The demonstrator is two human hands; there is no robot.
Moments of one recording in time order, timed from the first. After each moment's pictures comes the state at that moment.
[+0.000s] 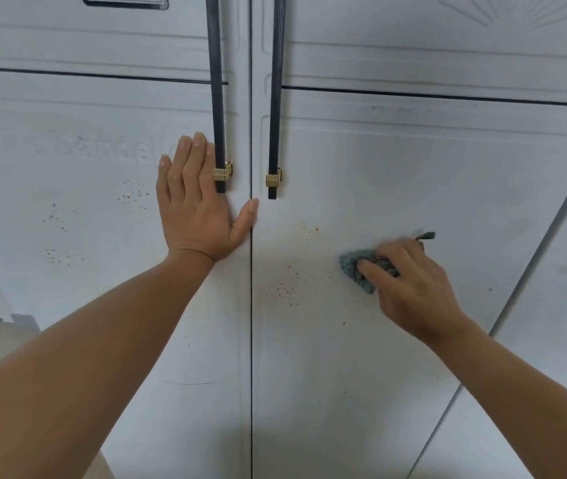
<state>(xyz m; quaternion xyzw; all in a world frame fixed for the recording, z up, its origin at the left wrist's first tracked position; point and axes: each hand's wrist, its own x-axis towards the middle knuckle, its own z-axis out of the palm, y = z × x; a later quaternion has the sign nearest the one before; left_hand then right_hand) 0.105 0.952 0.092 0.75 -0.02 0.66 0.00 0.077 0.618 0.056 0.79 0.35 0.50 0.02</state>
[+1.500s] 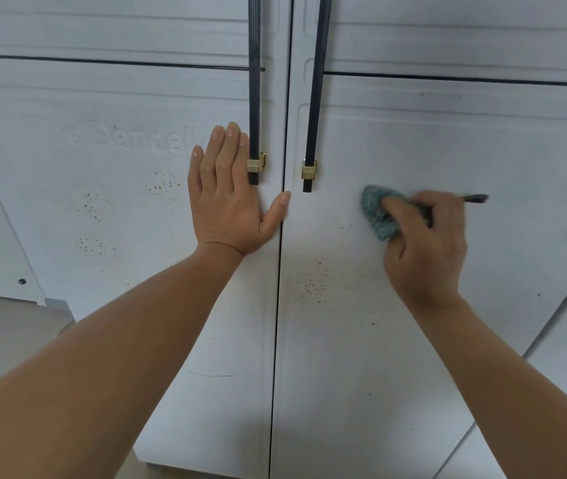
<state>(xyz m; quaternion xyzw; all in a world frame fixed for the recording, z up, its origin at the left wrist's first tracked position) 0.105 0.953 0.092 0.75 -0.02 0.67 0.00 0.081 0.689 0.087 0.72 0.22 0.63 -0.18</state>
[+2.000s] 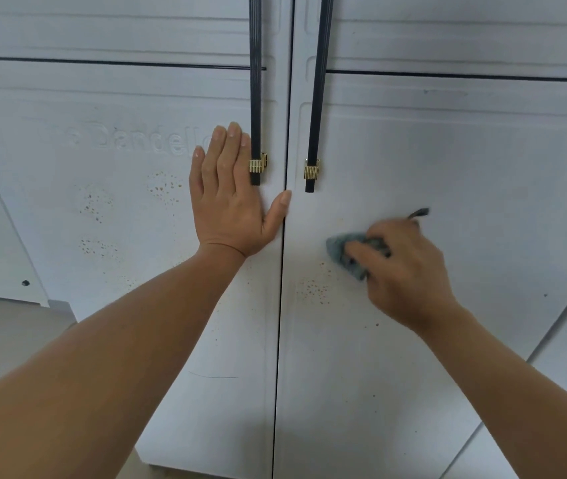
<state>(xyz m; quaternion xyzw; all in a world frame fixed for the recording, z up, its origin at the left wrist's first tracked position) 0.105 0.954 0.091 0.74 -0.03 0.67 0.01 0.075 0.685 0.069 0.76 0.38 0.52 -0.04</state>
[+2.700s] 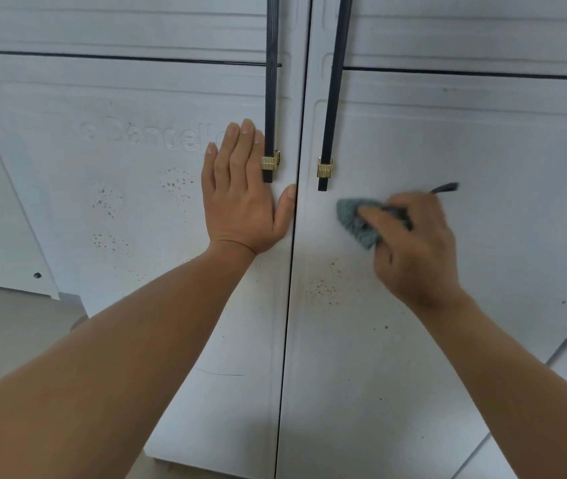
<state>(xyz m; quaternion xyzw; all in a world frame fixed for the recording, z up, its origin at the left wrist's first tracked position) 0.106 0.953 0.091 0.74 -0.03 0.67 0.01 0.085 0.707 0.090 0.71 0.33 0.60 -0.14</state>
